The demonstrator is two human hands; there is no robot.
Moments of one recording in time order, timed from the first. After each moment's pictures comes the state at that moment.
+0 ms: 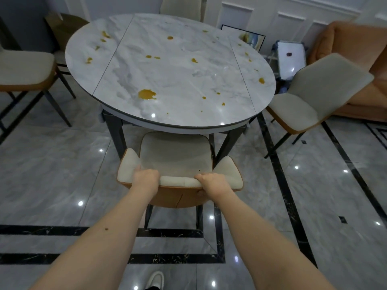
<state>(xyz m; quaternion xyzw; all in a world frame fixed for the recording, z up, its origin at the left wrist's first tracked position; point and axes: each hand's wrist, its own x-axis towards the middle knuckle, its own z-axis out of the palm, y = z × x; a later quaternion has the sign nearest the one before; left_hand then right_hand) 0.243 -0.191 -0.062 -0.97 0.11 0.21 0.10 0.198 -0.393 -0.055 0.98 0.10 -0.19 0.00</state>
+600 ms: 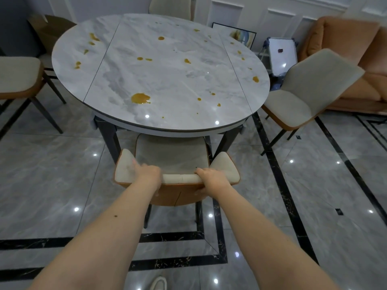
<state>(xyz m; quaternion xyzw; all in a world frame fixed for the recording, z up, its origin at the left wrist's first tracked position) 0.275 -0.208 -0.022 -0.93 0.12 0.31 0.16 0.225 -0.390 -0.048 0.98 0.04 -0.19 -0.06</state>
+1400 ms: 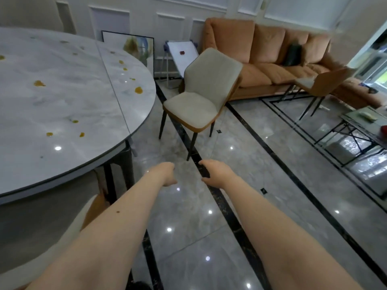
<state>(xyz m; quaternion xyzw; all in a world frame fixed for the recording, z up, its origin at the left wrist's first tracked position) 0.285 -0.698 0.007 -0.88 0.33 0.33 -0.08 0.176 -0.855 0.015 0.97 -0.16 -0.17 -0.06</state>
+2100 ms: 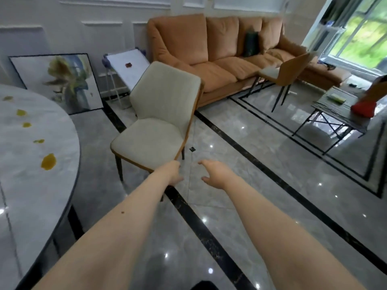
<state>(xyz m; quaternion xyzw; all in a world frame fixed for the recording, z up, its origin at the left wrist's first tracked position) 0.492 -1.104 0.016 -0.84 0.43 0.32 -0.08 0.356 -1.214 0.019 0.95 -0.28 -0.14 -0.10</state>
